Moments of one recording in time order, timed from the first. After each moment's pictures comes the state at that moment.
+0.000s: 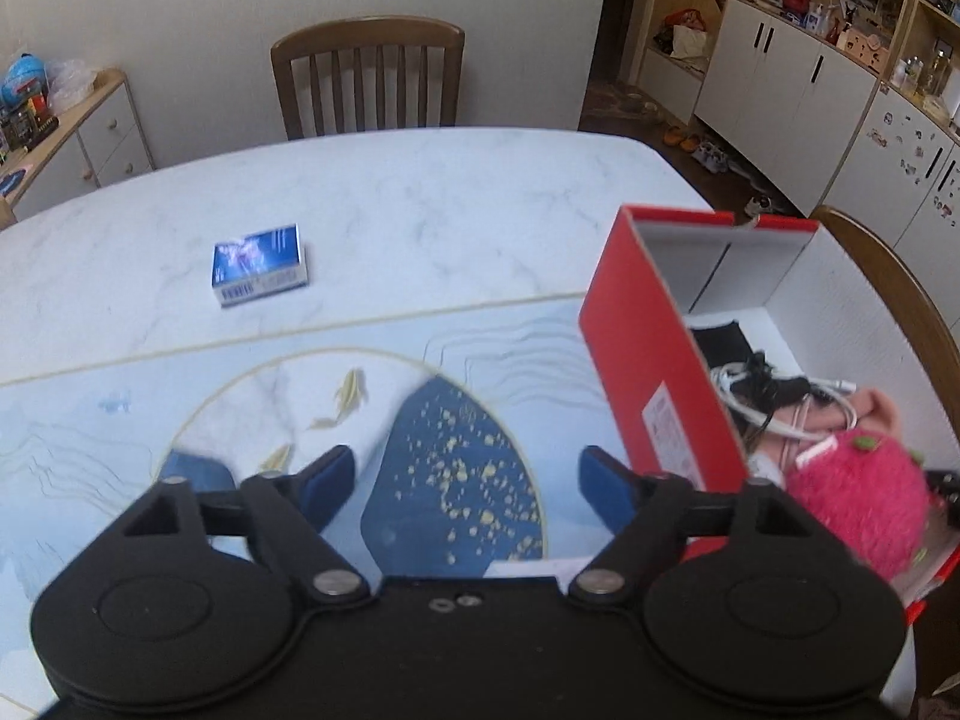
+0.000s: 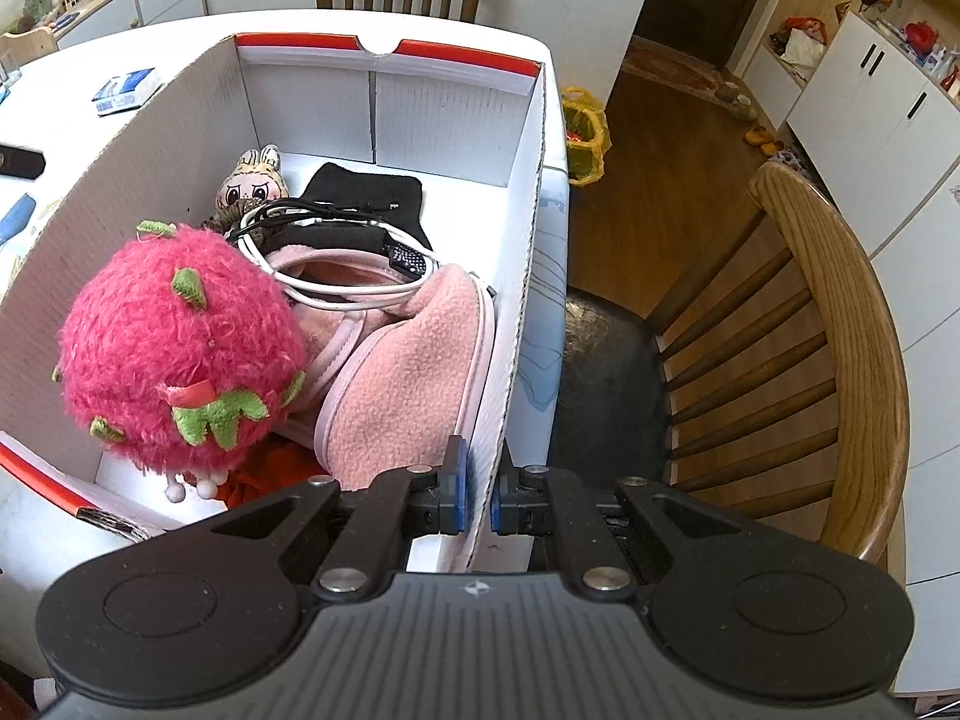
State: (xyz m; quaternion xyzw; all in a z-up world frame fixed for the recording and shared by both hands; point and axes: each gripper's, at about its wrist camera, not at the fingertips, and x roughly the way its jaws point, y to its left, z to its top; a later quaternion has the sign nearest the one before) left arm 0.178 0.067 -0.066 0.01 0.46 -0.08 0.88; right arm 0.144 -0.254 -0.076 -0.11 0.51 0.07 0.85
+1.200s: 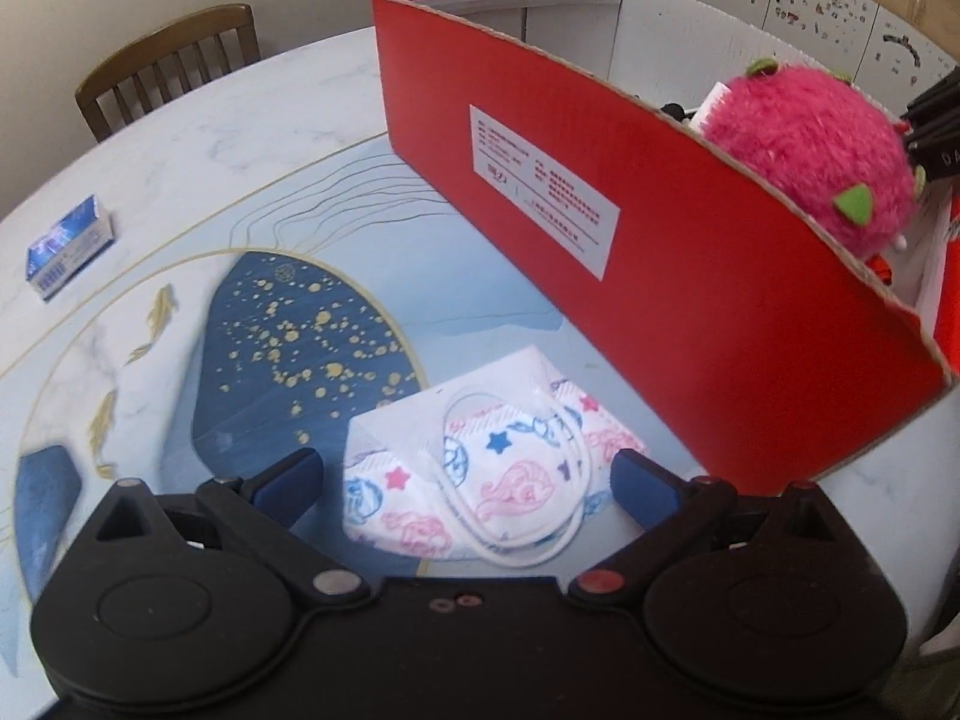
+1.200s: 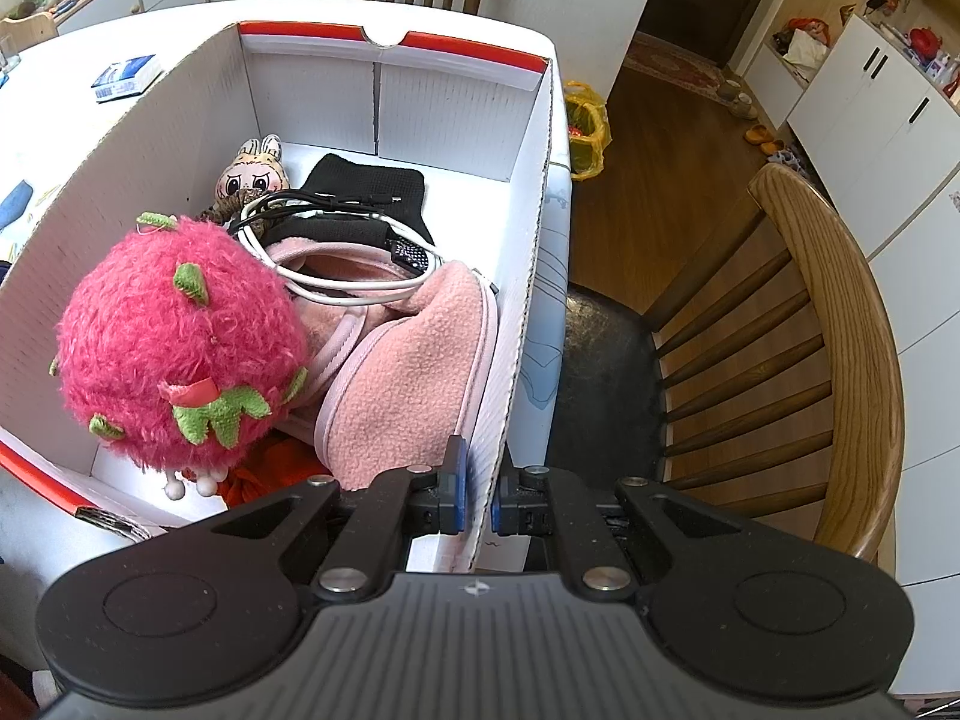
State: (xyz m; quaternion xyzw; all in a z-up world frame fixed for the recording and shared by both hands) left arm 0.129 0.030 -0.156 0.15 0.47 -0.24 0.84; right arm 0.144 -0.251 -0.076 -0.11 0.52 0.07 0.85
